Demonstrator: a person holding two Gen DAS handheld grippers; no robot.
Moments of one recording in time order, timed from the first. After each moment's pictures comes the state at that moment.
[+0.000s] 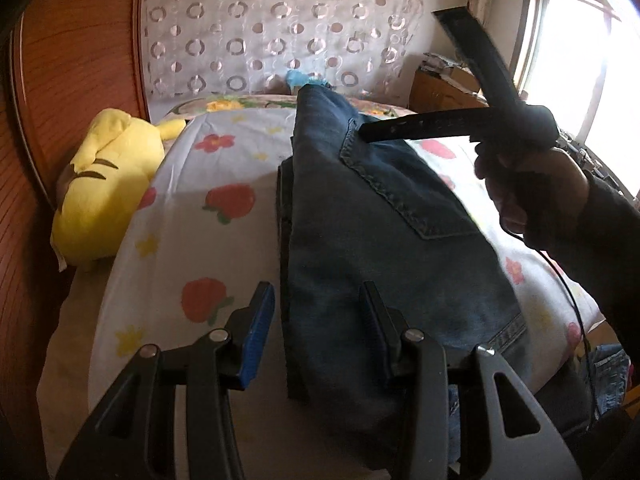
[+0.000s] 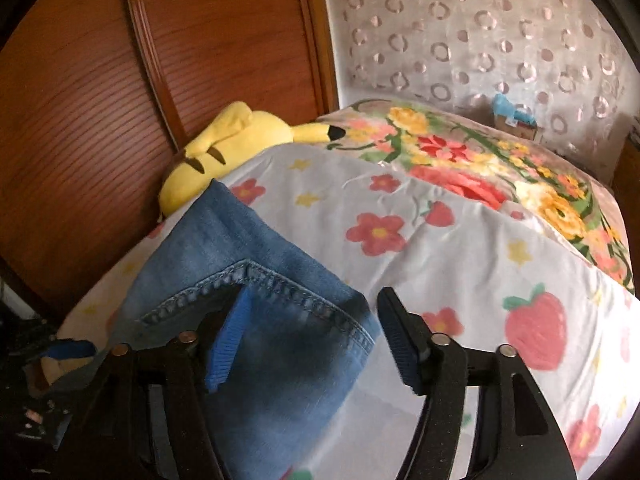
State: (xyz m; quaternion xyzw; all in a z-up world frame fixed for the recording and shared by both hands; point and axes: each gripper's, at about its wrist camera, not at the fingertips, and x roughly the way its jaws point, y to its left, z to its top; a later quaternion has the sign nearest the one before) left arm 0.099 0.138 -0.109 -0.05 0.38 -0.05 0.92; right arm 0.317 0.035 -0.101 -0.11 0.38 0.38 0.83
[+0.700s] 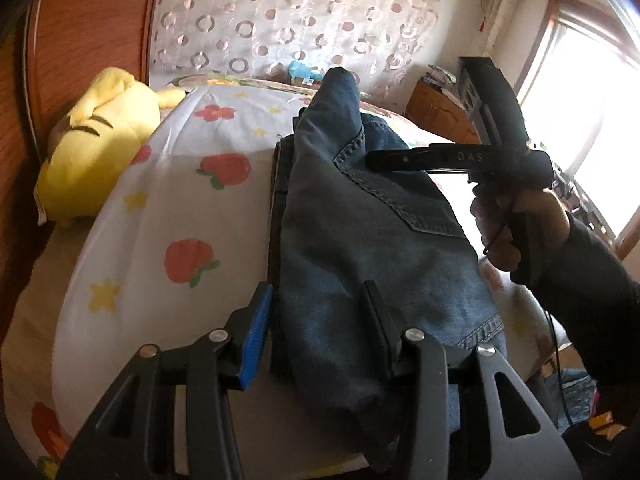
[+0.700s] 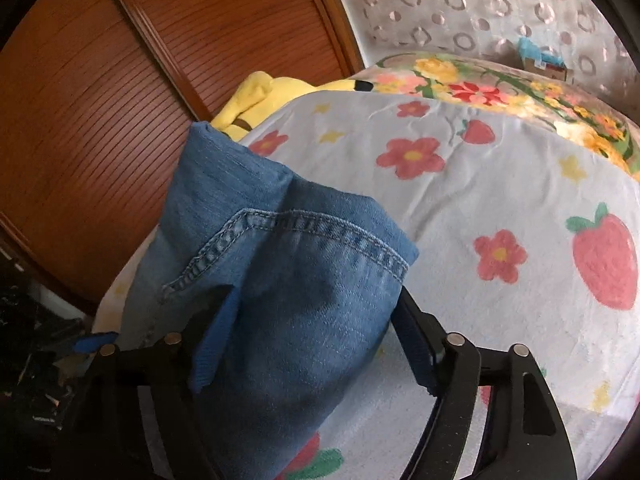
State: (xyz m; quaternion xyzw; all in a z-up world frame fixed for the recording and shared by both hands) left arm 0.088 0.152 -0.118 -0.14 0.39 -0.07 0.91; right arm 0.311 0.014 -0.129 -0.03 0.45 0.45 0.77
